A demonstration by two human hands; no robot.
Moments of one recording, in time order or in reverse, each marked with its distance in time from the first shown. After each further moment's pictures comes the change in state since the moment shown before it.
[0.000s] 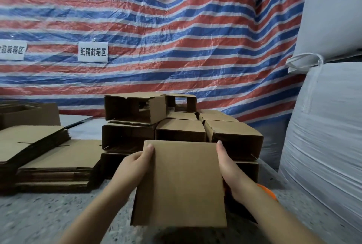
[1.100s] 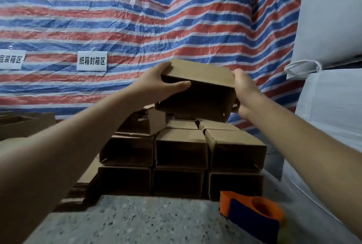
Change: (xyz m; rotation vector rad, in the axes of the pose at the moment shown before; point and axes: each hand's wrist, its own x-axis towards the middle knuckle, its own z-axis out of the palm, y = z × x) left_hand 0.047 0.191 -0.031 0.335 -0.074 0.678; right_hand 0.002 -0.185 -0.036 0.202 0.230 -0.378
